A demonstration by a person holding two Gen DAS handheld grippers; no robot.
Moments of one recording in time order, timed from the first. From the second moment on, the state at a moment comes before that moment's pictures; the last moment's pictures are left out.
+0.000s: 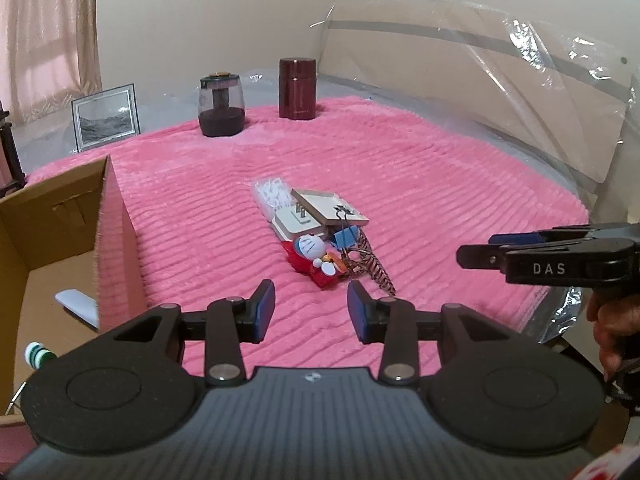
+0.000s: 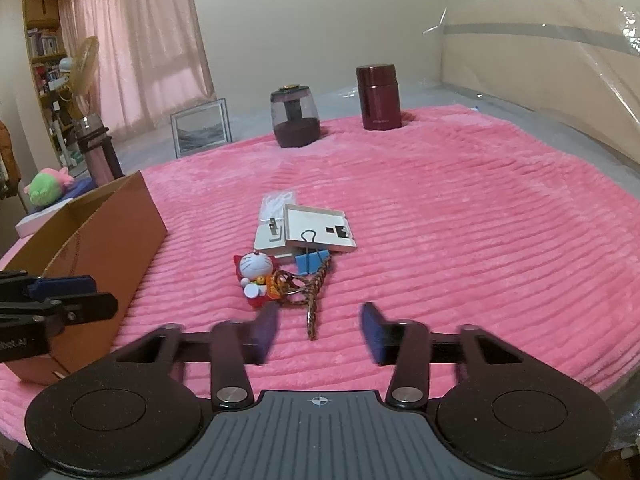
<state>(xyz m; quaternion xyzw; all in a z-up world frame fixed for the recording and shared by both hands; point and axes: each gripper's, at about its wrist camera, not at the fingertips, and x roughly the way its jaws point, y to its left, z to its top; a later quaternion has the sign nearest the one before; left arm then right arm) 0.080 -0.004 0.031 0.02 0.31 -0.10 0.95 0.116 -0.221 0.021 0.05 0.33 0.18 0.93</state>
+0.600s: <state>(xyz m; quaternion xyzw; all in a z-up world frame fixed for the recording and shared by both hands) 0.143 -0.010 -0.014 0.03 0.34 -0.06 0.94 0.191 -0.196 -0.042 0.02 0.38 0.21 0.90</state>
